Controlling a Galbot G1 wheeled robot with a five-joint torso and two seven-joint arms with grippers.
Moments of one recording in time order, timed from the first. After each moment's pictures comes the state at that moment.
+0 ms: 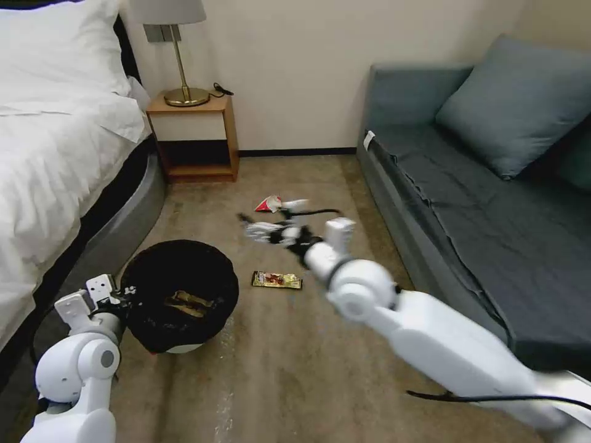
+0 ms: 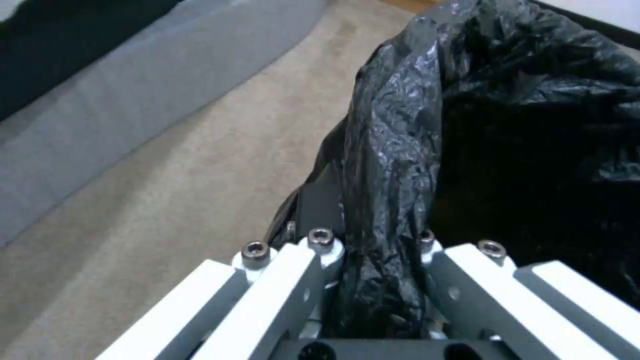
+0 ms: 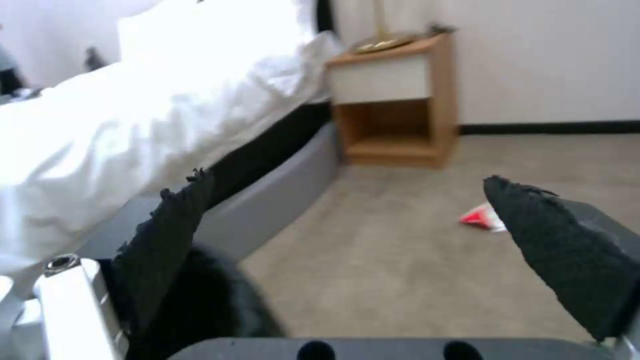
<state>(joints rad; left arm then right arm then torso) 1.29 -1.37 -0.87 -2.05 -0.58 0.74 -0.31 -0.56 0.95 -0.32 1.97 1.03 -0.18 0.36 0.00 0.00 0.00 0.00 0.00</state>
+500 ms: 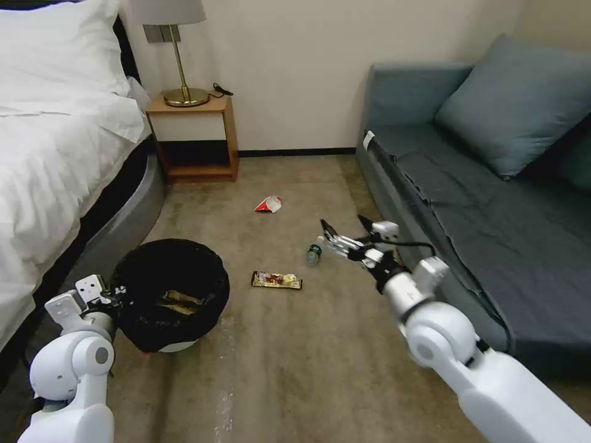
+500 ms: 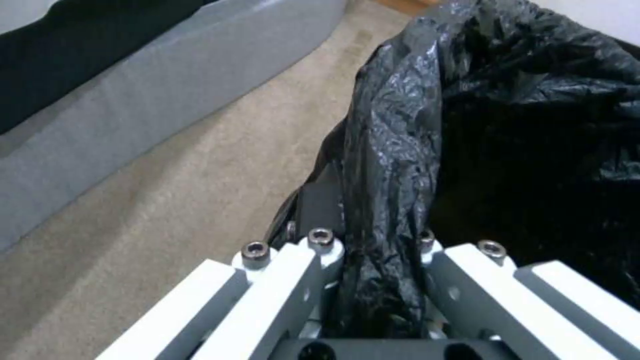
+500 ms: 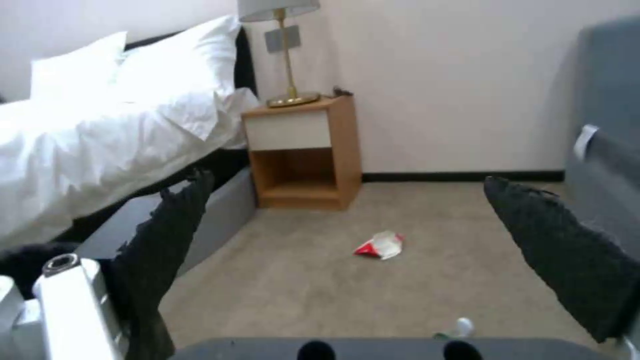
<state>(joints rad) 1.26 -1.39 -0.91 -2.03 -0.57 0.74 -0.31 -1.13 0.91 0.14 2.12 0.69 -0.04 0.20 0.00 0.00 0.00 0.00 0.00</state>
